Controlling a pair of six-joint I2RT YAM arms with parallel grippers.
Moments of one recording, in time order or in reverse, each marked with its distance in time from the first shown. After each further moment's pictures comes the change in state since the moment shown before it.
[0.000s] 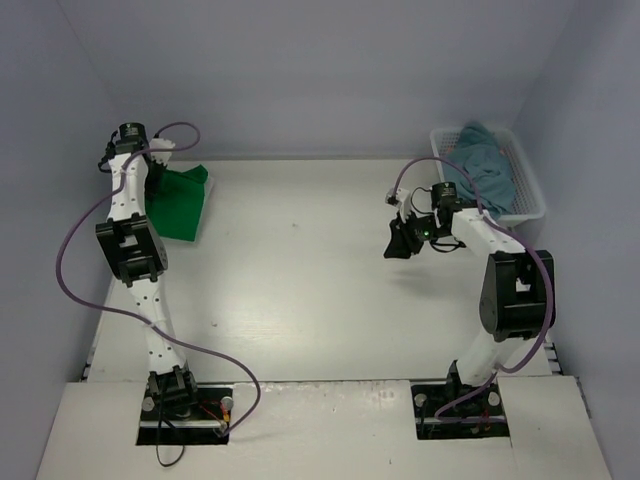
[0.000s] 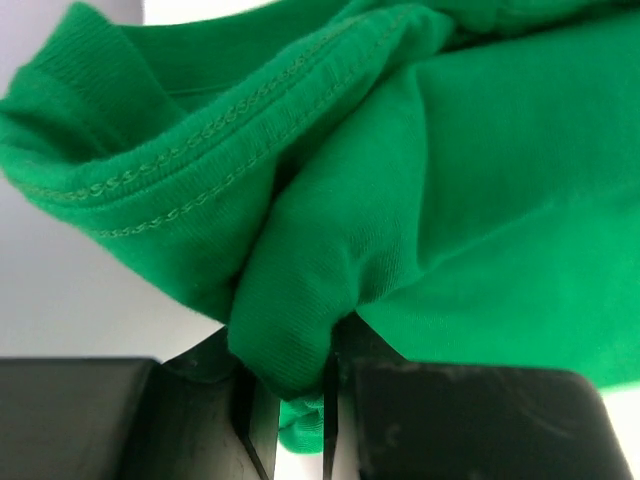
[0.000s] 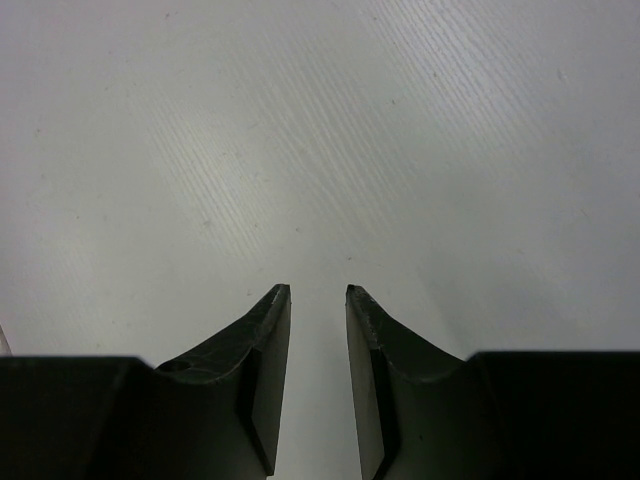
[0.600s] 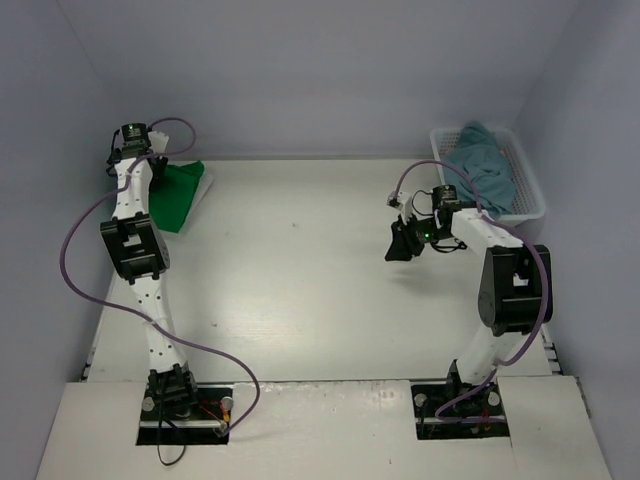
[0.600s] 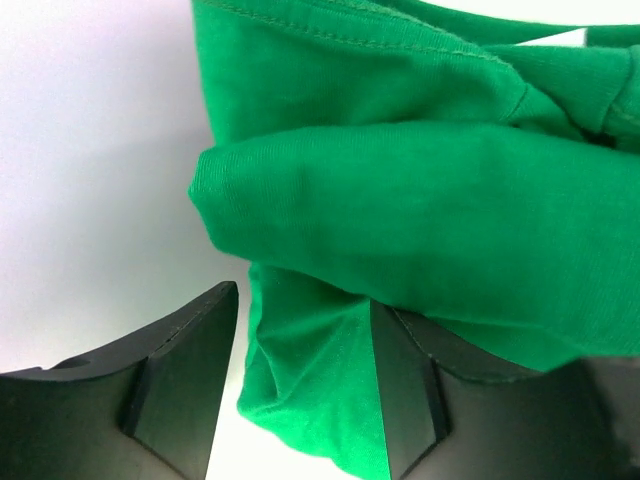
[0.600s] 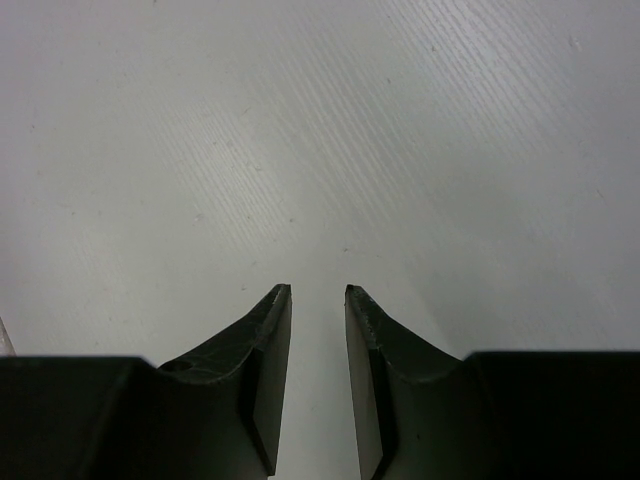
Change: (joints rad) left arm 0.000 0.084 0.013 0.271 -0.147 -0.060; right arm -0.019 0.047 -0.006 0.000 -0.009 0.000
